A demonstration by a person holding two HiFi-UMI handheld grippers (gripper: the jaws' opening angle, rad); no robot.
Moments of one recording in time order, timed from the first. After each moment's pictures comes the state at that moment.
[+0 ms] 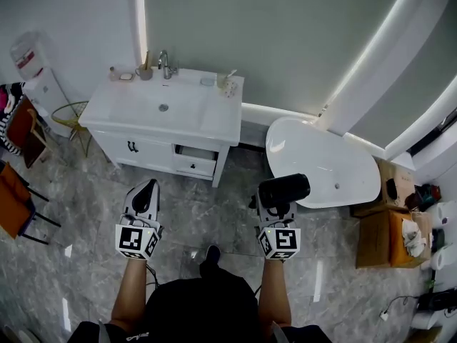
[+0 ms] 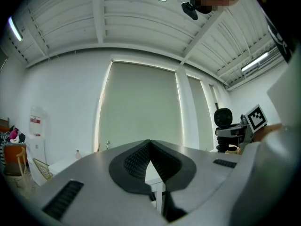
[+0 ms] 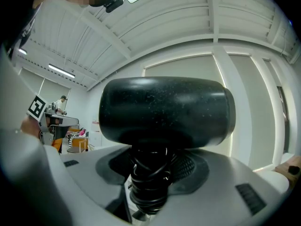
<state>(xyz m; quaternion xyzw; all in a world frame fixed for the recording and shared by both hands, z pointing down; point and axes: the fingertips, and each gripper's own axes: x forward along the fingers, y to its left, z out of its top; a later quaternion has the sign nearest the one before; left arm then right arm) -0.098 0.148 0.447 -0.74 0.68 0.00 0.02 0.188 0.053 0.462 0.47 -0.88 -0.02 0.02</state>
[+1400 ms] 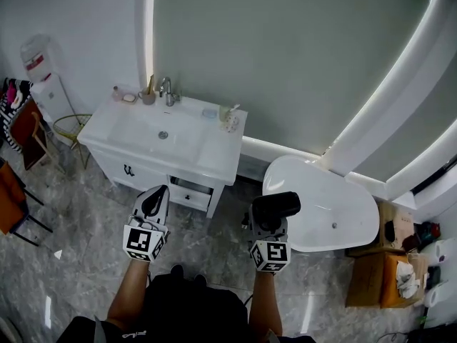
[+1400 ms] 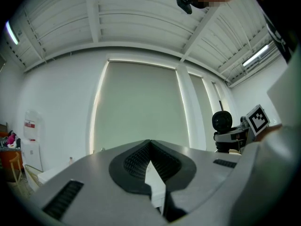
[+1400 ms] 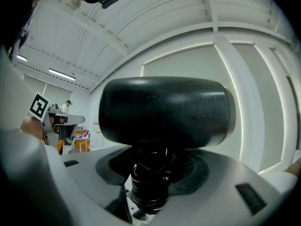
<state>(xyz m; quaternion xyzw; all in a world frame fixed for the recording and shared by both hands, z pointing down) -0.081 0.007 0.430 -0.73 0.68 -0.01 0.04 0.172 -0.083 0.466 0.43 -0.90 0.00 0.02</state>
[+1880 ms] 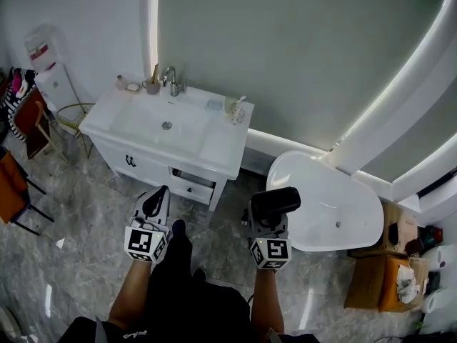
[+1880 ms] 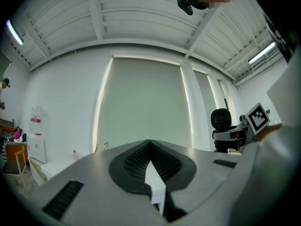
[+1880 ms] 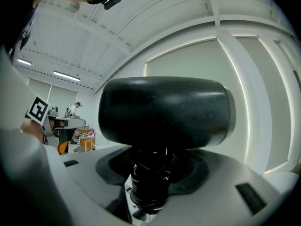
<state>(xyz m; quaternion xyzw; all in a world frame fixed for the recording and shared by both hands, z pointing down) -0.071 0.006 0.464 -0.71 0.70 0.00 0.02 0.168 -0.097 0.487 0.40 -0.92 0.00 0.03</state>
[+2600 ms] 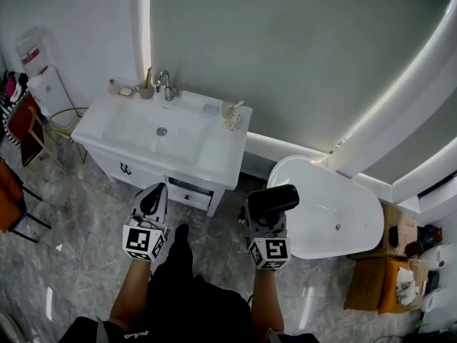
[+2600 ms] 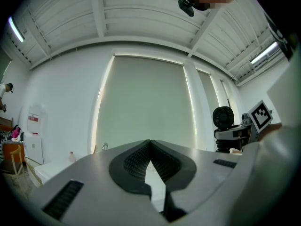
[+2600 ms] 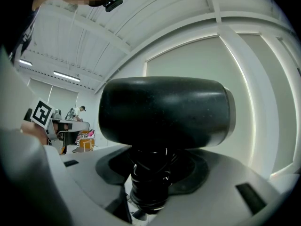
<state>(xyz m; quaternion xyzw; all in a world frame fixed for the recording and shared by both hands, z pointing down) -0.106 -0.063 0.469 -0.71 0.71 0.00 0.02 0.130 -0.156 0.485 0.39 -0.92 0.00 0.03</state>
